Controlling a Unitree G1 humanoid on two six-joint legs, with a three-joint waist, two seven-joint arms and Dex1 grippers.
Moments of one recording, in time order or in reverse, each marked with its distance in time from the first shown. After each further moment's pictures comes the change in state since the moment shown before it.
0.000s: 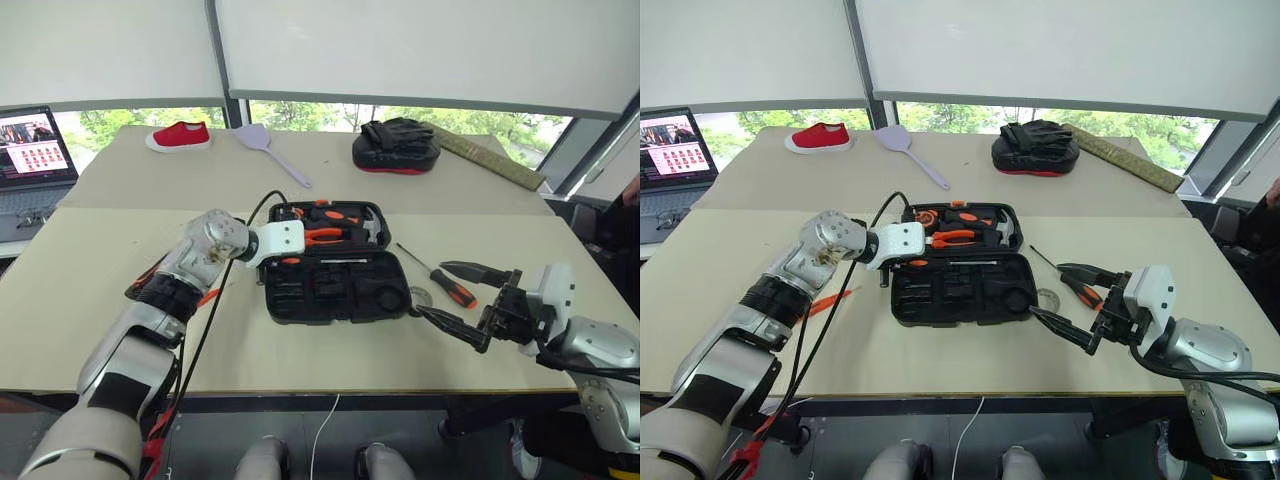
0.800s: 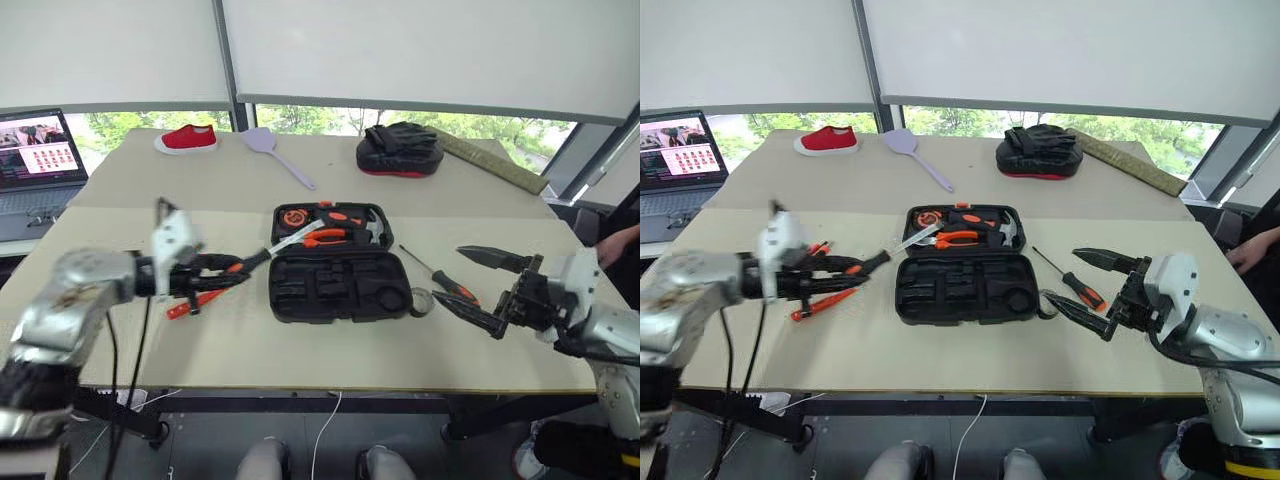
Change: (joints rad) left arm 0.426 0.341 0.314 -0.596 -0.506 0.341 -0.049; right arm -0.082 -0.060 -0.034 0.103 0.016 -0.009 0.036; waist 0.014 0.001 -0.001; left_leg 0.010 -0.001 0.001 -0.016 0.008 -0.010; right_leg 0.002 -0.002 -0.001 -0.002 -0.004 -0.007
